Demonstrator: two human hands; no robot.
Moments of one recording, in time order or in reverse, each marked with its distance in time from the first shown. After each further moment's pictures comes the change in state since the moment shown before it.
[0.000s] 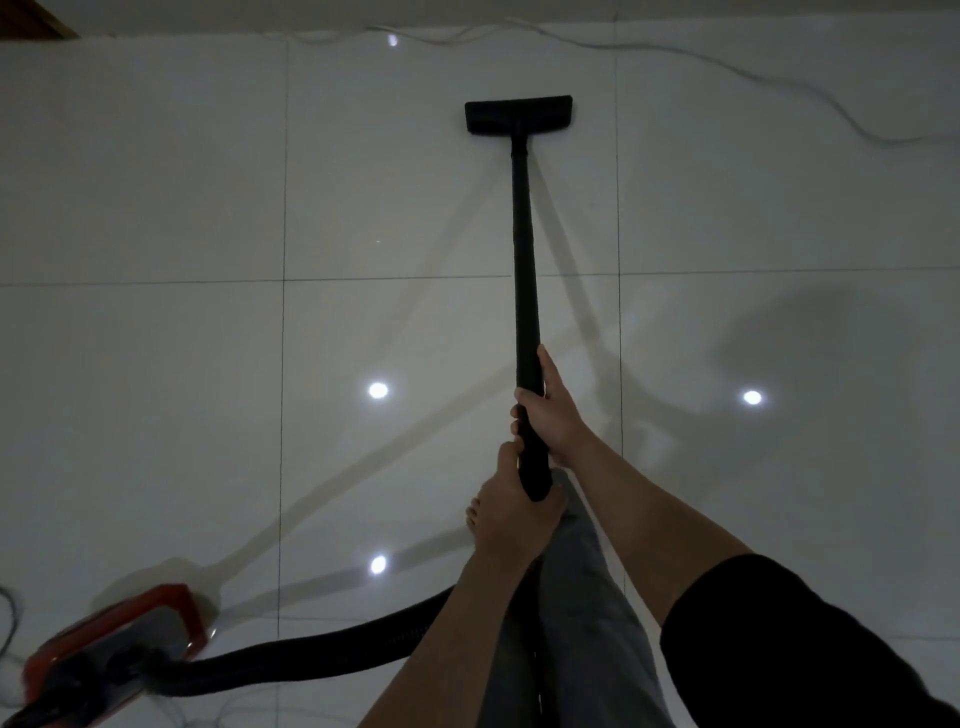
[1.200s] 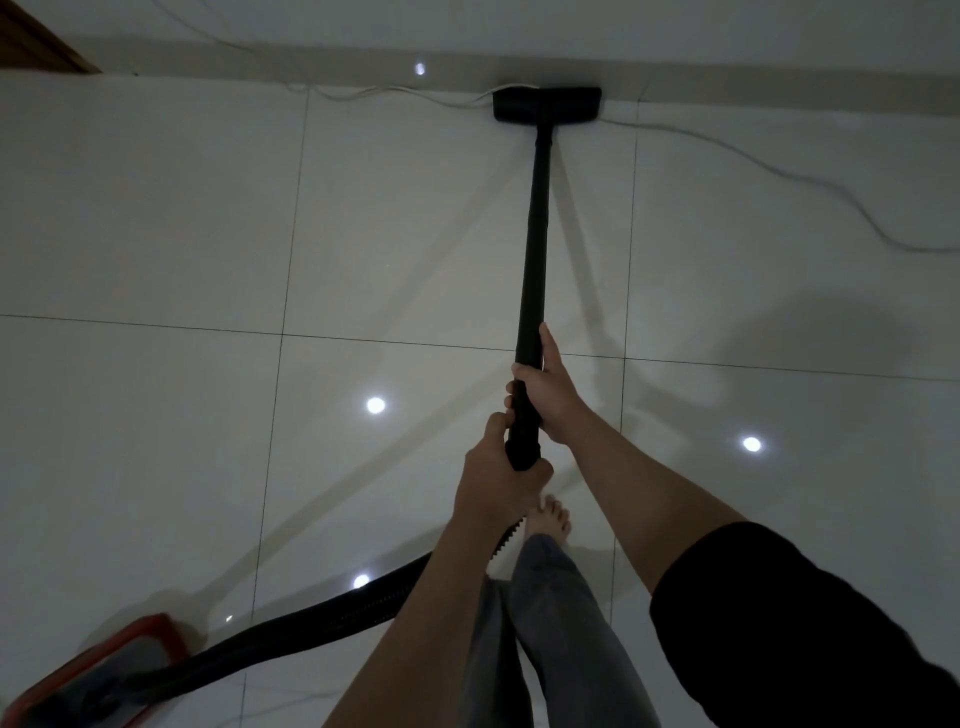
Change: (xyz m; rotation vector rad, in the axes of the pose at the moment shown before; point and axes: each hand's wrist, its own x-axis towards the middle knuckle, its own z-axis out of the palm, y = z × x) left_hand 0.145 0.114 -0.050 -0.058 0.022 0.090; right_hand 0.114 -0.159 0.003 -0.016 -0.027 0.007
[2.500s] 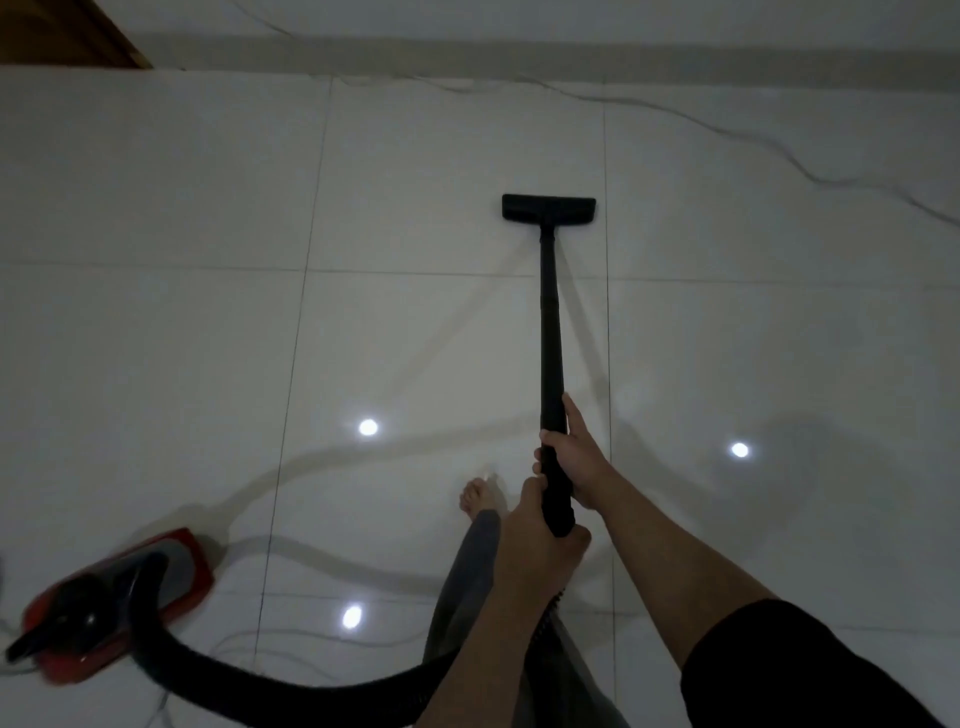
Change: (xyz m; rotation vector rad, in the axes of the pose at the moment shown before) left_hand -0.301 -0.163 0.070 -0.014 -0.075 0.049; right_hand -0.246 0.260 -0.012 0.005 0.034 0.010
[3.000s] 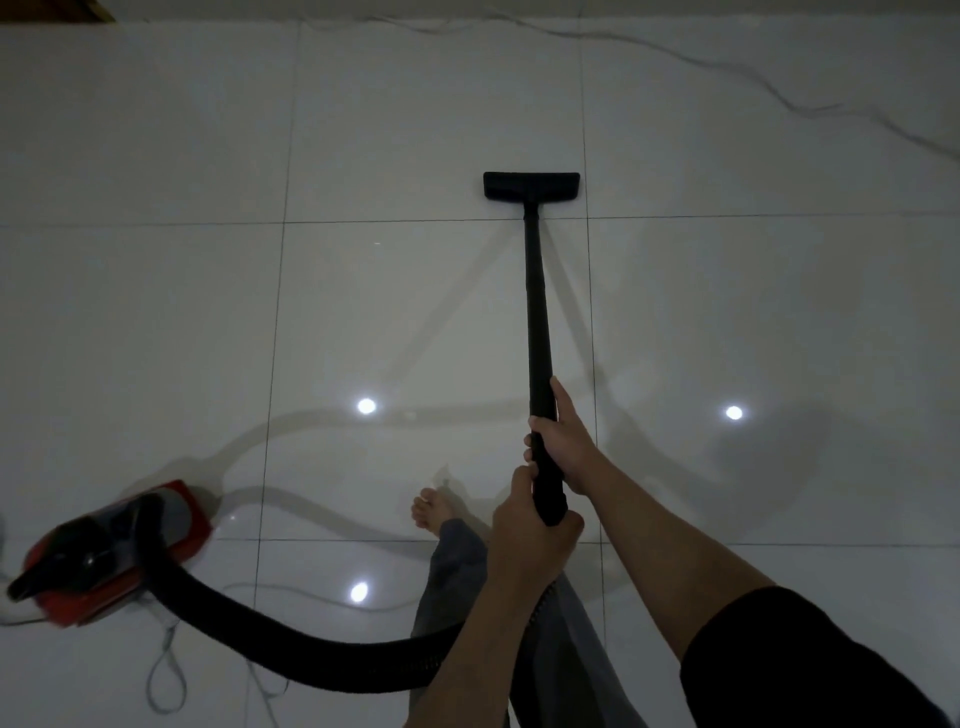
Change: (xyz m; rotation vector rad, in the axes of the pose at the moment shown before) left_hand -0.077 -0.063 0.056 -0.028 0.040 -0.049; right_hand -0.054 0.093 -0.025 -0.031 0.032 -0.015
